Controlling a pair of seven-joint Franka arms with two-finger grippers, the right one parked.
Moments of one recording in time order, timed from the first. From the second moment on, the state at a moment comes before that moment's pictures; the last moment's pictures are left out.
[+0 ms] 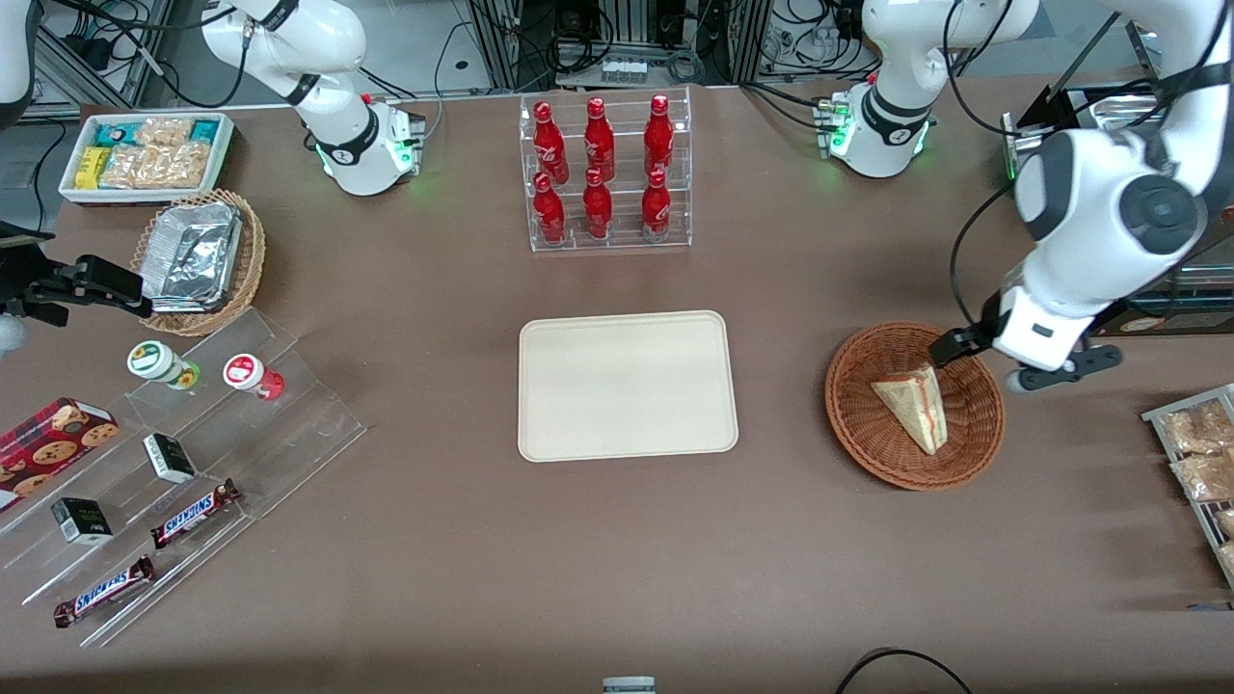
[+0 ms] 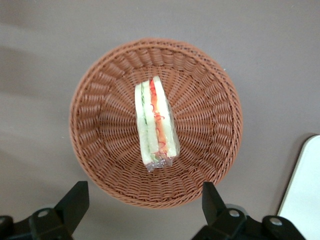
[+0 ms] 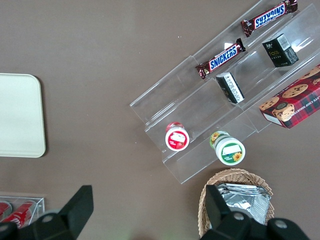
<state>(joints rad) -0.07 0.03 -0.03 -2.15 0.01 2.18 -0.38</state>
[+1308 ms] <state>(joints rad) -0.07 0.24 -0.01 -2.22 0.02 2.42 -0.42</state>
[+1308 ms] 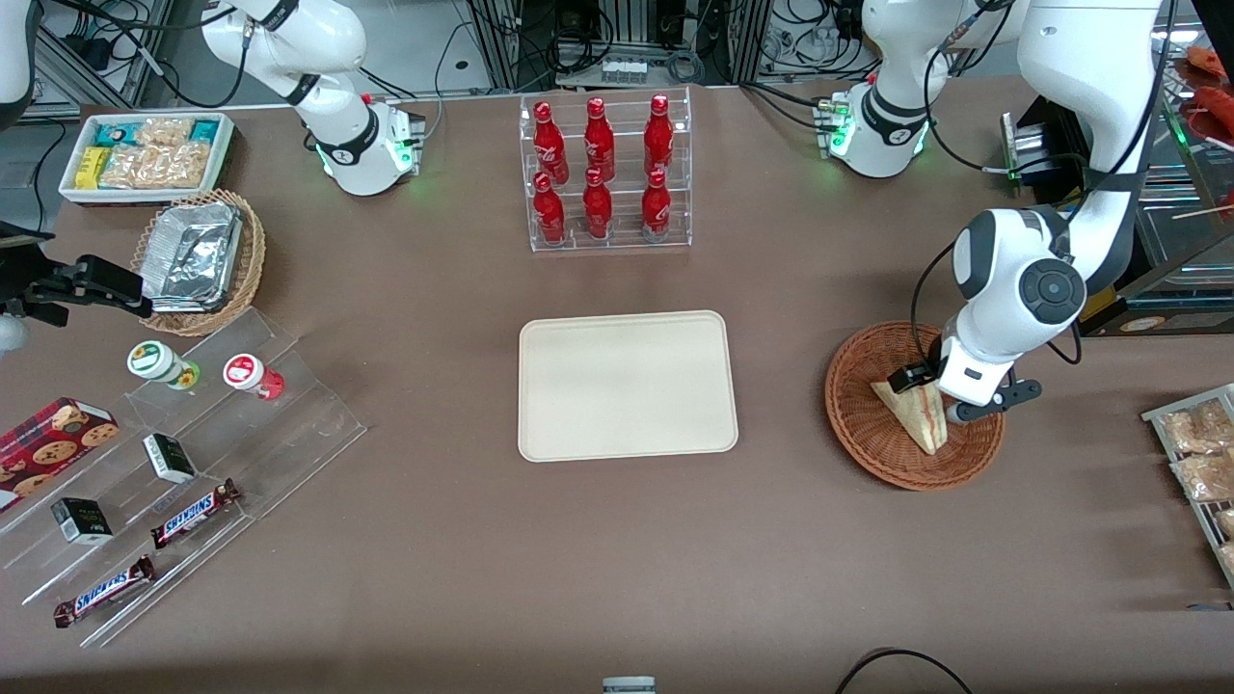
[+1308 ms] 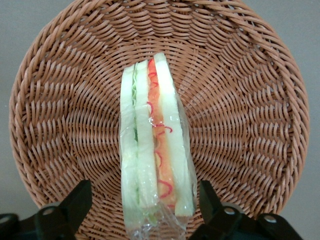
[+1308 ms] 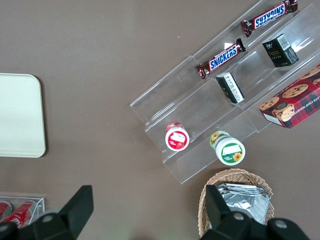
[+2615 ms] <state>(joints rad) -0.18 0.18 -0.09 -1.79 0.04 1.87 -0.67</state>
